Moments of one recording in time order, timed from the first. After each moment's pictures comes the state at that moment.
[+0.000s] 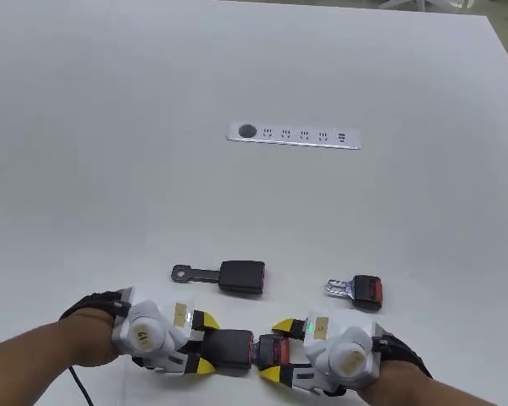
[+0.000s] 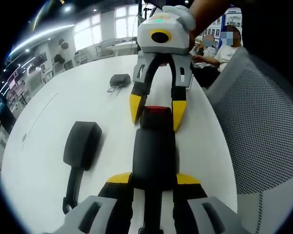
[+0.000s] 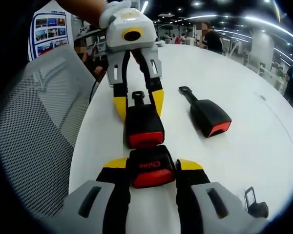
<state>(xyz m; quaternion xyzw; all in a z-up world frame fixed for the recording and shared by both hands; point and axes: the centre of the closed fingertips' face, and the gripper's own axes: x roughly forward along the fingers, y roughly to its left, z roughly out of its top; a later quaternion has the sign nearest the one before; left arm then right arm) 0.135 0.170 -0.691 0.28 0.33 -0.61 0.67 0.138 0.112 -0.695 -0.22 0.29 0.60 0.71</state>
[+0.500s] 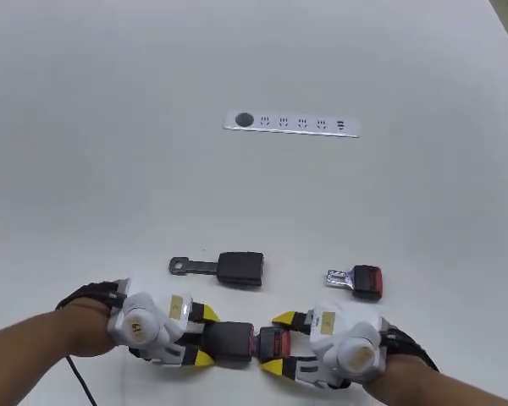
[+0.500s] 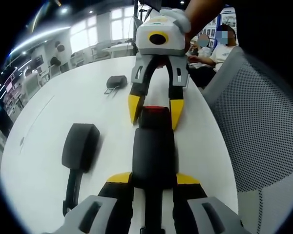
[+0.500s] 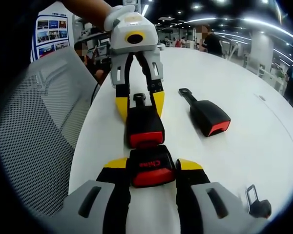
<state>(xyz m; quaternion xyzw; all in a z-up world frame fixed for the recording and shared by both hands) 0.134 0.170 -0.690 0.28 0.32 -0.63 0.65 0.134 0.111 -0.685 -0.21 0.28 0.61 0.72</state>
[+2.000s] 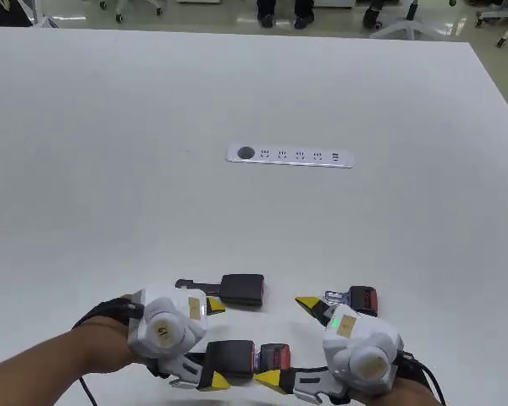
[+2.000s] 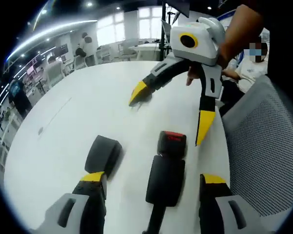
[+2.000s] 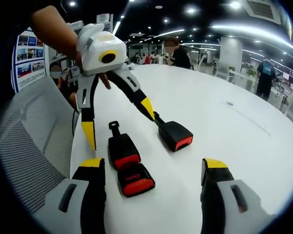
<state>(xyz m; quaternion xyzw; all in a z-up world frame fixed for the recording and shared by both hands) 0.158 0.158 -0.646 0.25 0.32 -0.53 0.74 0.166 0.090 -0.631 -0.14 0.23 0.50 0.82</state>
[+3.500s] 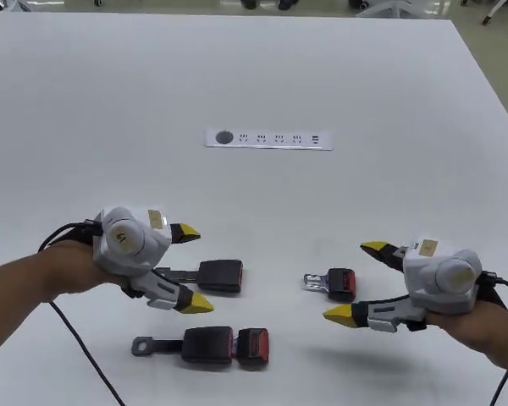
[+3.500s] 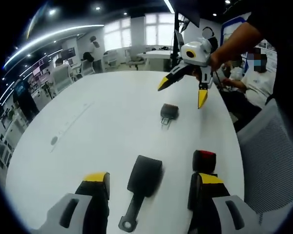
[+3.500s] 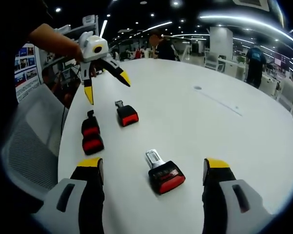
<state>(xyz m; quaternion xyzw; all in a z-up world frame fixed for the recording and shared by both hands) 0.230 0.161 -0.619 0.23 0.32 -0.53 0.75 0.236 -0.033 -0.632 -0.13 0.28 0.49 0.82</state>
